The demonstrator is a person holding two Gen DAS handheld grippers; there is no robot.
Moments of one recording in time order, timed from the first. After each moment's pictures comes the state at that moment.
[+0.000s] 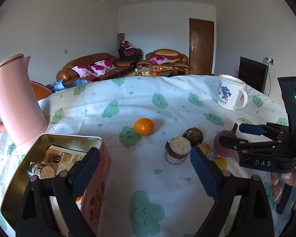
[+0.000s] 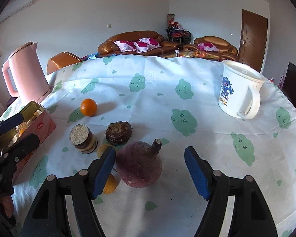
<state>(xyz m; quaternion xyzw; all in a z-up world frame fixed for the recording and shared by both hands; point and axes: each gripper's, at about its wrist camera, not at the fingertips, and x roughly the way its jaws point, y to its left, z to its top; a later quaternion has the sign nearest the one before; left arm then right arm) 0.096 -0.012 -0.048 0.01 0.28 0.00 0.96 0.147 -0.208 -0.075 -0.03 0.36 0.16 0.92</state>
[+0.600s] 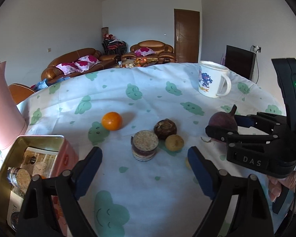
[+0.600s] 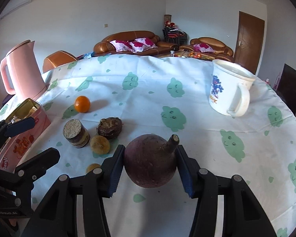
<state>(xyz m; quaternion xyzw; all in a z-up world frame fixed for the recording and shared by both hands) 0.109 -0.055 -0.057 0.03 0.32 -0.06 0.95 0.135 -0.222 -0.073 -0.05 0.35 0.13 0.93</state>
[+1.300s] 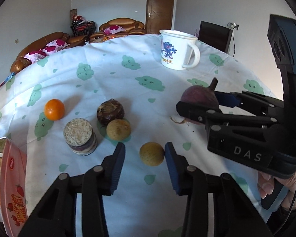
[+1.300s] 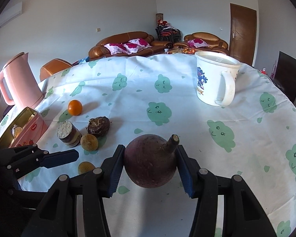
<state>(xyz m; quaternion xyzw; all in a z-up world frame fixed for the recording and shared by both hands) 0.132 -0.109 -0.082 0.04 0.41 -0.16 0.90 0.136 -0.248 -0.074 -0.01 0.36 0.13 0.93</state>
